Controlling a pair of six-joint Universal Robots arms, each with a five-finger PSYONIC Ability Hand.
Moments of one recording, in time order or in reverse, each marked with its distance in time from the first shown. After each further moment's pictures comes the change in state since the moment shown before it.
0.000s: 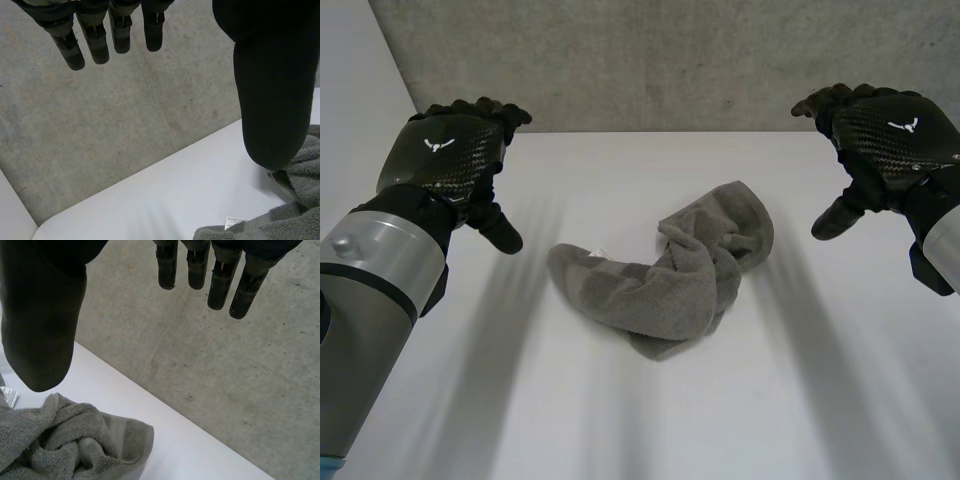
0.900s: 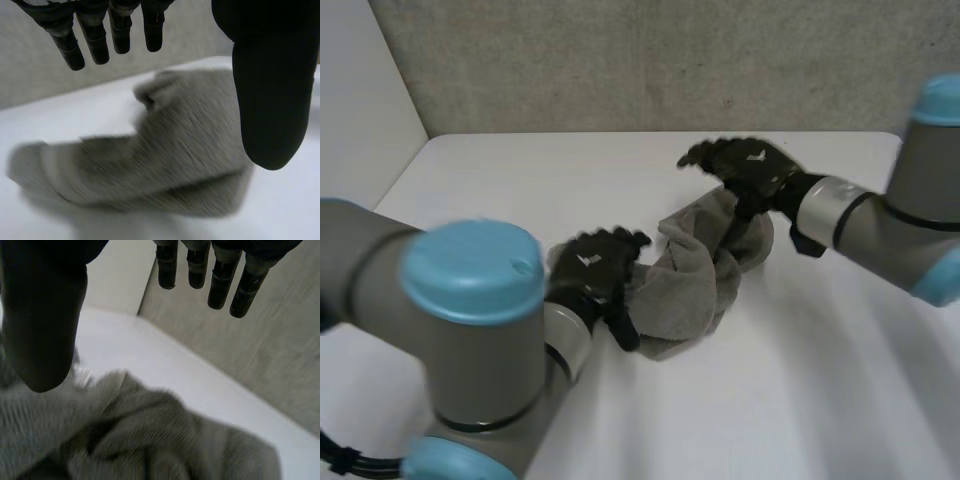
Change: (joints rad) left arm -0.243 -0.458 0.124 0.011 -0.014 -0.251; right arm 0.041 0.729 -0.587 0.097 -0.367 -0.070; left_hand 0.014 0.015 0.013 0.013 -0.007; right_hand -0.002 -0.007 -0.005 -0.010 -0.001
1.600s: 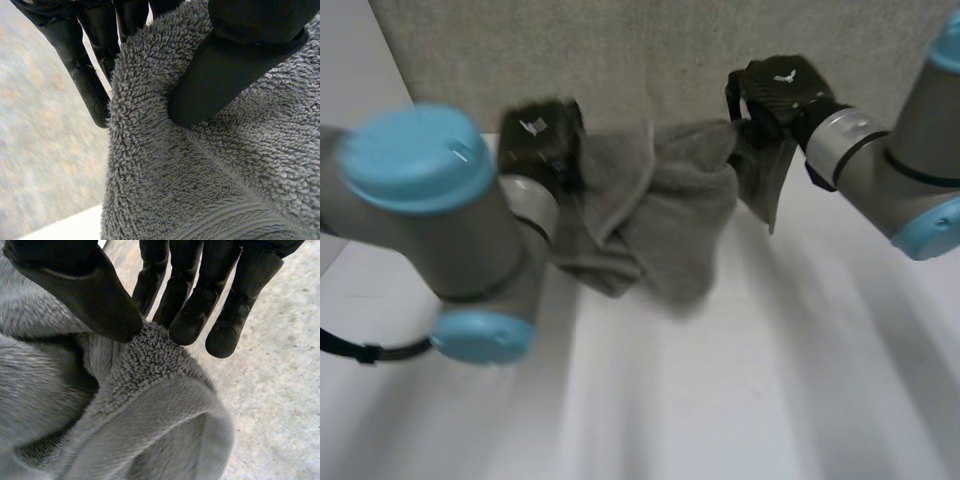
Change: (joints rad) left arm 0.166 0.002 0.250 0.181 -0.095 0.171; right arm 0.022 -0.075 -0.119 -0.081 0.233 0.012; left_hand 0.933 1.009 1.008 1.011 0.982; right_hand 1.079 1.095 1.104 1.096 1.095
